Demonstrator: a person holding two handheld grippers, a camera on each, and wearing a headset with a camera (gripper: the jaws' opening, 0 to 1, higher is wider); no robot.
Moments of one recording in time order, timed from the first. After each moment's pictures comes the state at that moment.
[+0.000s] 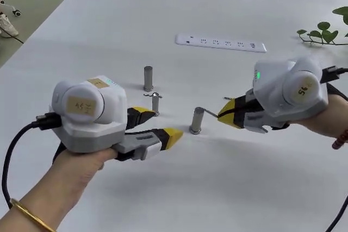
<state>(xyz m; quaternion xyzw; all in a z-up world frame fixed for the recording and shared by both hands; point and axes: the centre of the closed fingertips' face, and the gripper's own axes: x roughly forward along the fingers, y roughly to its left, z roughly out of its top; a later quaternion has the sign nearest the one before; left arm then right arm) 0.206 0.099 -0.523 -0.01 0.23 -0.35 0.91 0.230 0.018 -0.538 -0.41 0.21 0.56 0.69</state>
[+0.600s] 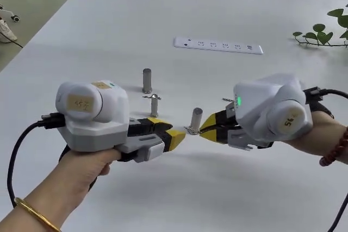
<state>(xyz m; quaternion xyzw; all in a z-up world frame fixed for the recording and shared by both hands) 0.193 0.080 -0.524 -0.06 0.25 -0.40 0.88 0.196 0.047 -0.543 -0.44 0.16 0.59 0.65</state>
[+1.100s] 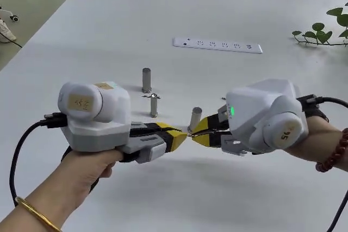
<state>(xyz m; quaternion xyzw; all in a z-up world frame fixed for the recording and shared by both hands) 0.186 0.069 -0.522 -0.08 0.25 -0.42 0.87 0.185 0.059 -0.538 -0.46 0.14 0.60 0.64</state>
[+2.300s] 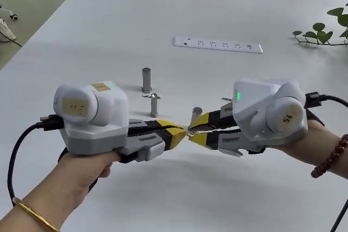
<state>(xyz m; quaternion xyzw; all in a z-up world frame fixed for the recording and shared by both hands) 0.187 0.070 -0.515 -0.06 0.22 -0.43 0.87 0.191 0.060 -0.538 -0.32 0.19 0.59 0.72</state>
